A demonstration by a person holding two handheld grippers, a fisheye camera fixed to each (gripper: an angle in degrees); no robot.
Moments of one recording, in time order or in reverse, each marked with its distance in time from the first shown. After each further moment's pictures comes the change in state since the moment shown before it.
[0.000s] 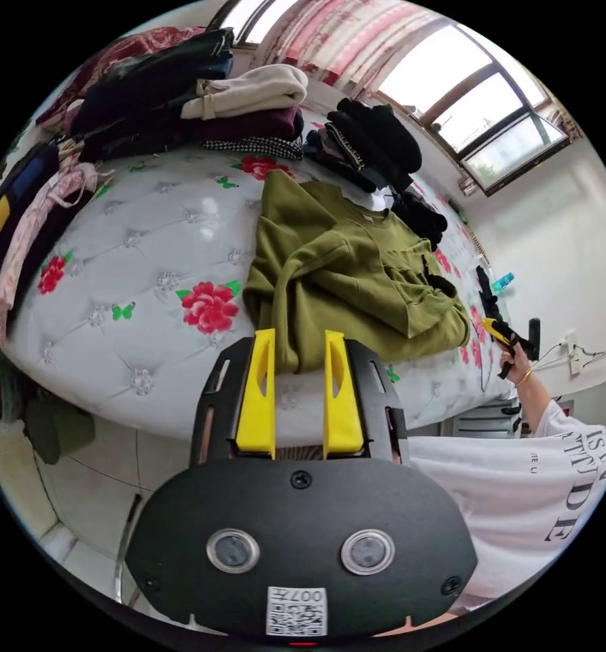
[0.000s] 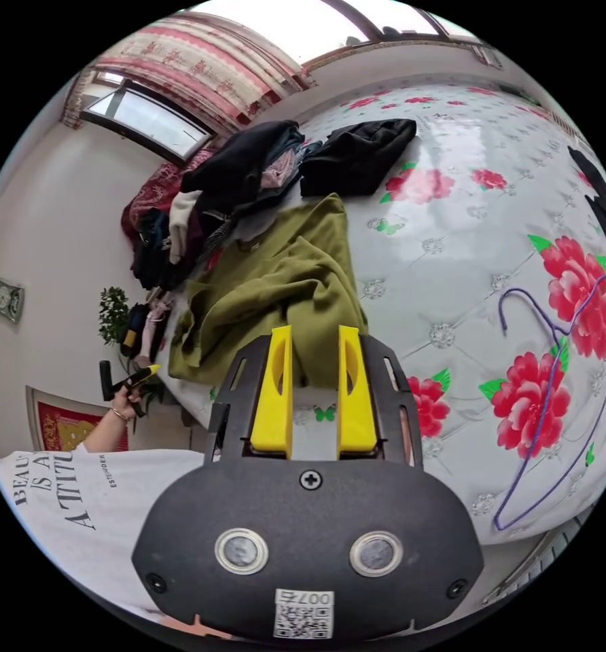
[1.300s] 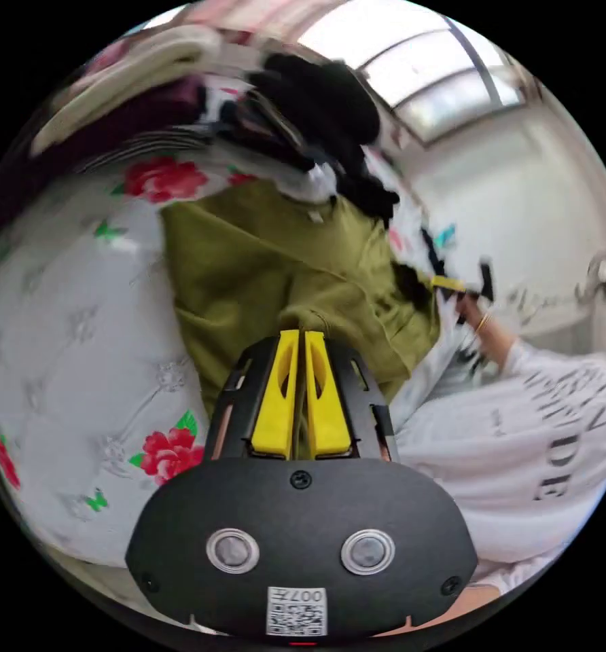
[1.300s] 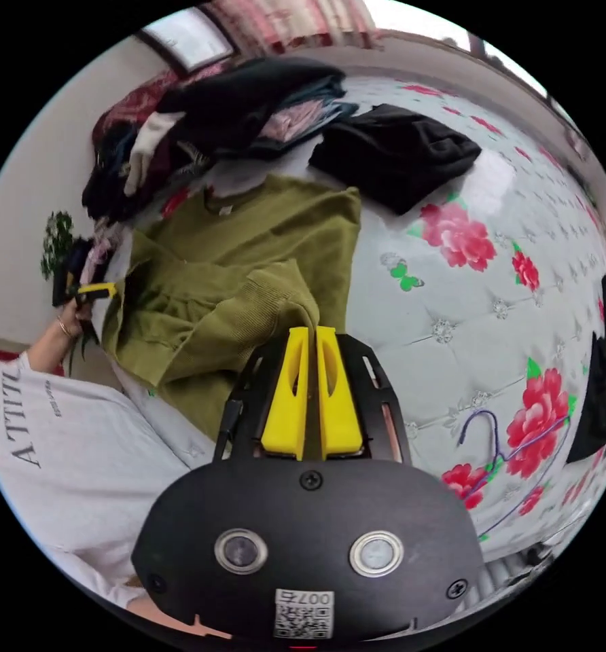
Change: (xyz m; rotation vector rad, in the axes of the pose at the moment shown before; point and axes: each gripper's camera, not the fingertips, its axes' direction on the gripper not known) left arm 0.002 -0.192 0.033 -0.127 0.347 0.117; right arm -0.076 -0.104 0.070 -0.190 0.205 -0.161
